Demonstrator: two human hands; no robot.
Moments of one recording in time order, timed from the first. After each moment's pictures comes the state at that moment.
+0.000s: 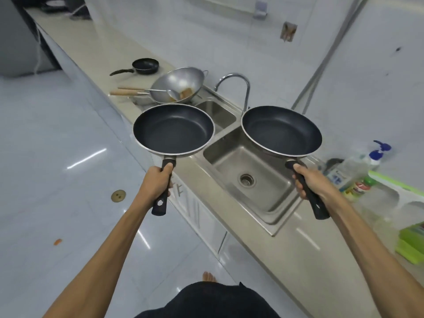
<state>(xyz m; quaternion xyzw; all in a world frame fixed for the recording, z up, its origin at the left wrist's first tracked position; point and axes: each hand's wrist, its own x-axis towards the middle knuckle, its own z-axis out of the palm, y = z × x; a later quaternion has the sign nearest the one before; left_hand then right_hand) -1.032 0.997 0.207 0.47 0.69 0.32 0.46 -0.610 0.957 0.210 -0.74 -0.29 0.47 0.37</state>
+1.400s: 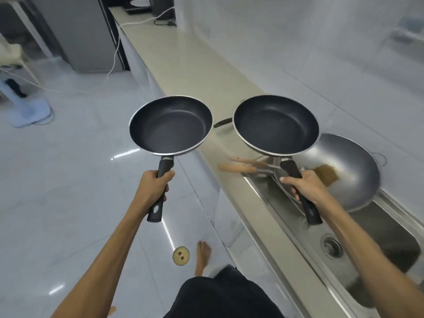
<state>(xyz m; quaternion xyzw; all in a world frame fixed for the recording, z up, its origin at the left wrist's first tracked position) -1.568 1.575 0.181 0.39 0.72 0.39 0.43 -1.166 1.623 0.205 -0.69 -0.50 0.44 0.26</state>
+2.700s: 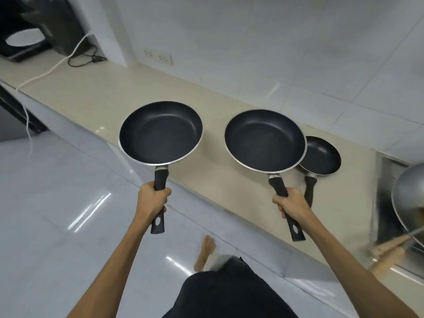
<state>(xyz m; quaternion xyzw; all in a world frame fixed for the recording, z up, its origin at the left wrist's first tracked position) -1.909 2.225 0.137 0.54 0.65 0.25 0.47 -1.550 2.062 0.119 -0.81 -0.27 0.39 0.34</state>
